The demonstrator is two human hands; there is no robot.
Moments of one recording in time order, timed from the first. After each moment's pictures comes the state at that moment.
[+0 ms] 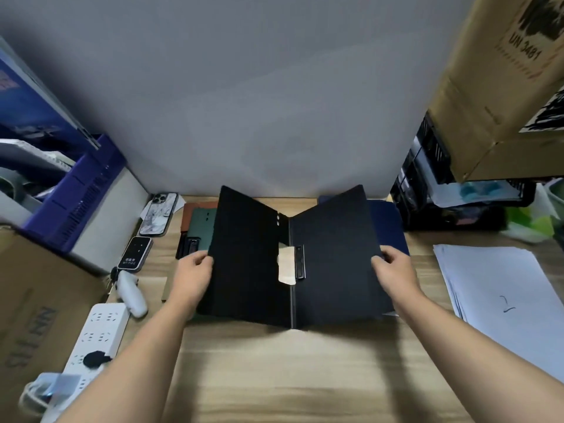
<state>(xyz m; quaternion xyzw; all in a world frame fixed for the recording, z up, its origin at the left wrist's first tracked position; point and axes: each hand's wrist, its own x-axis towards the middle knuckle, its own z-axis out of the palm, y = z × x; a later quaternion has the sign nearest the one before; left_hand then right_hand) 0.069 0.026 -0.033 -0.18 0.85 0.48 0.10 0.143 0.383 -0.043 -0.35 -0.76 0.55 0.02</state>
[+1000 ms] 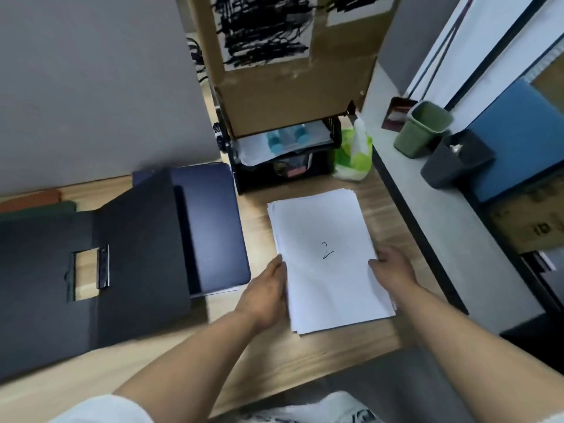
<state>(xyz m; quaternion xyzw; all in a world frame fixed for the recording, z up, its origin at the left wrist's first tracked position) 0.212 0.468 -0.116 0.31 0.86 0.21 0.34 0.313 0.731 -0.117 -0.49 -0.77 0.41 -0.05</state>
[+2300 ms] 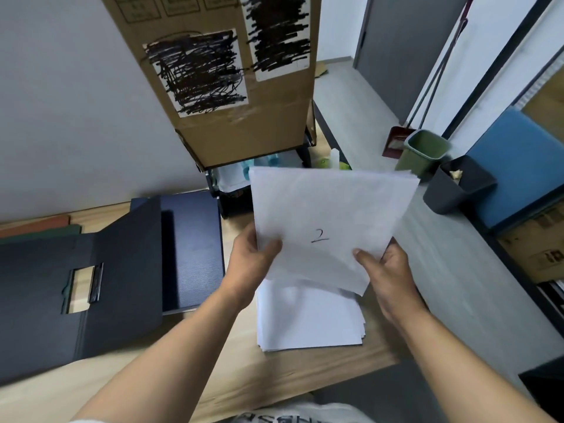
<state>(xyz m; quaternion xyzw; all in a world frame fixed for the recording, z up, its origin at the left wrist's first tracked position) 0.207 0.556 -0.016 0.05 0.70 0.67 0.23 0.336 0.760 -0.034 -0.31 -0.65 0.68 0.16</state>
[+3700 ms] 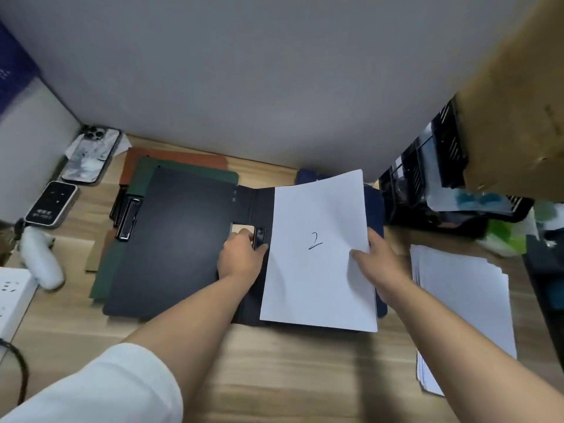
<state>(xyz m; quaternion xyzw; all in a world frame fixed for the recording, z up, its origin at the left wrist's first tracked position) 0.041 0.188 -0.143 -0.13 0.93 0.31 0.16 0.098 0.426 -0.049 -0.30 -0.81 0.49 -0.13</state>
